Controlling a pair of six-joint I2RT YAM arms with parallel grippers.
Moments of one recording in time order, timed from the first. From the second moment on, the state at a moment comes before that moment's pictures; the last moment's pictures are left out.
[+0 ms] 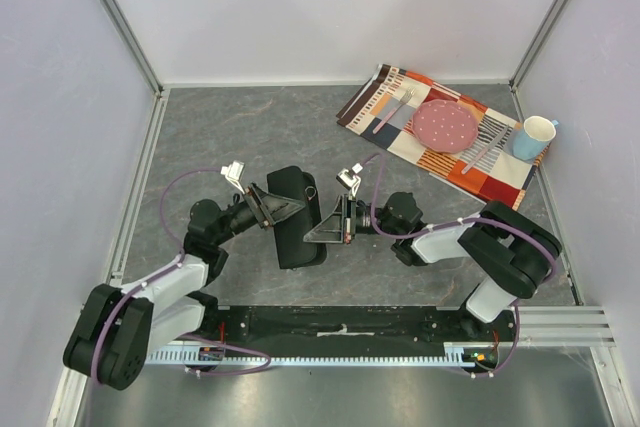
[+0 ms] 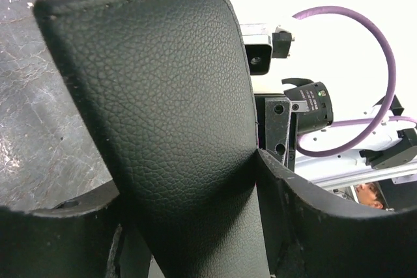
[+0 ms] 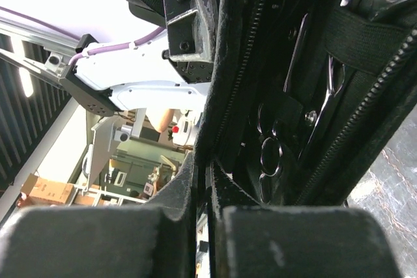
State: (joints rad) left arm -0.34 1.05 0.19 0.92 0.66 -1.17; right arm 0.82 1.63 0.49 1.30 -0.75 1.34
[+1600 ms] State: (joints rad) left arm -0.35 0.81 0.37 0.60 0.77 -1.05; right arm 0.71 1.15 0.64 0.38 -0.63 0.60
